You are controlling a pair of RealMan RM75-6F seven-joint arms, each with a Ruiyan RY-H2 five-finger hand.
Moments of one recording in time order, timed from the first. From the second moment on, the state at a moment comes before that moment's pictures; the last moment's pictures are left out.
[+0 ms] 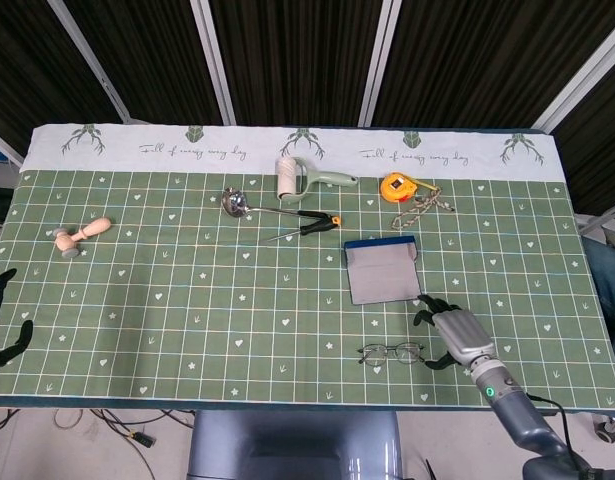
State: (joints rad) left arm -0.07 -1.14 -0.11 -1.69 1.35 1.51 0.15; right arm 0.46 -1.27 0.08 -1.71 -1.18 0.89 -0.25
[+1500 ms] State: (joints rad) left arm -0.07 -1.14 -0.12 -1.70 1.34 1.52 0.15; right arm 0.49 -1.50 0.05 -1.70 -1.02 1.08 -0.48
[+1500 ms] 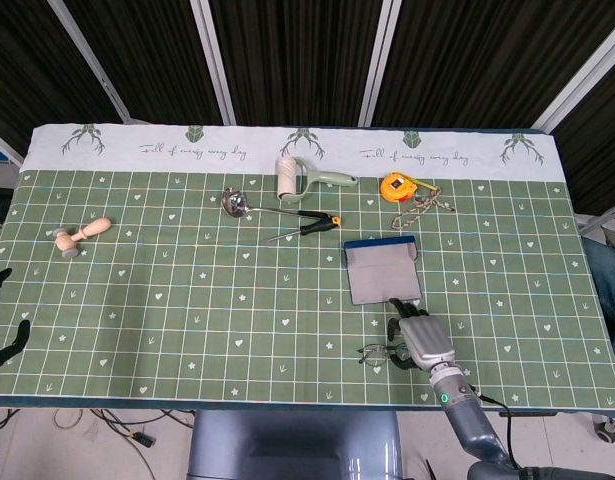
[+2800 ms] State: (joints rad) left arm -0.06 -1.13 -0.14 -1.71 1.33 1.53 0.12; right arm 0.51 -1.49 0.08 -1.69 -1.01 1.03 -0.42
